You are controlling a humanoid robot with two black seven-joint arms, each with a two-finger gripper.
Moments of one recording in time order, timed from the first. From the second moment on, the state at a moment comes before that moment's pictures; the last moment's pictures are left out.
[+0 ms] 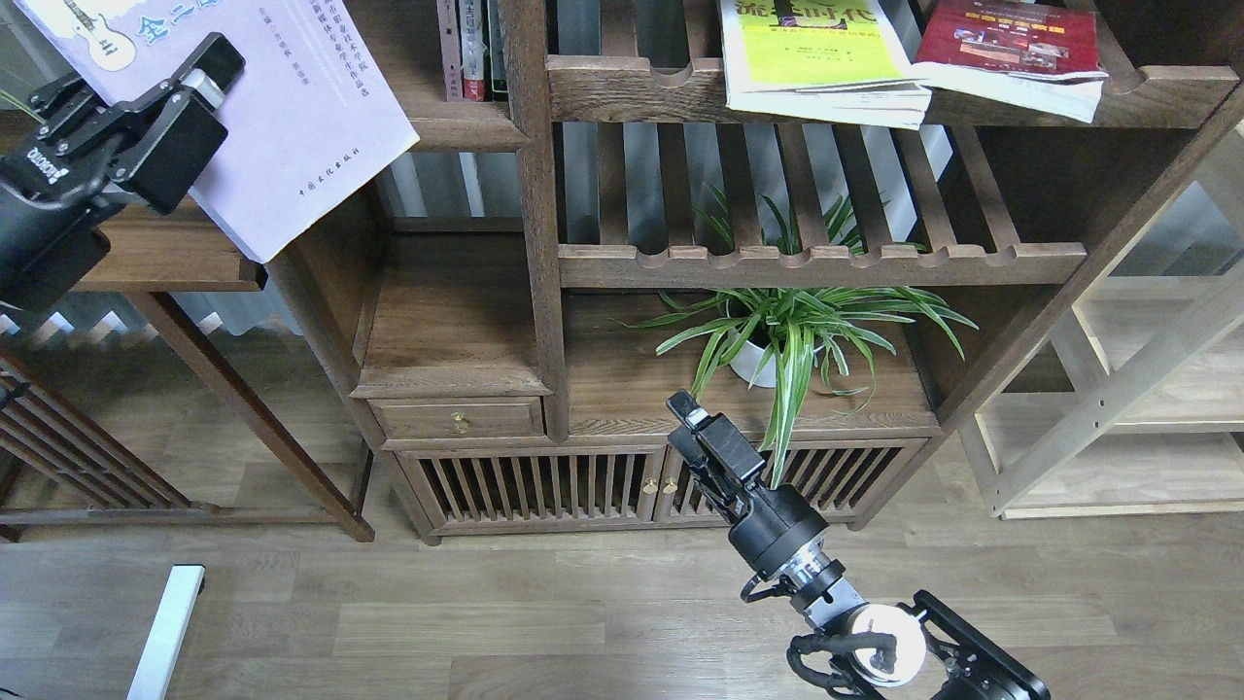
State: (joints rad) left arm -0.27 0.43 -1.60 -1.71 0.49 -0.48 0.26; right arm 0.05 -0.03 0.96 1.08 0.12 0.58 -0.03
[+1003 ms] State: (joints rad) left arm -0.54 0.38 -1.43 -1.66 0.71 0.12 0.29; right arm 0.11 0.01 0.93 1.06 0.11 0.58 -0.03
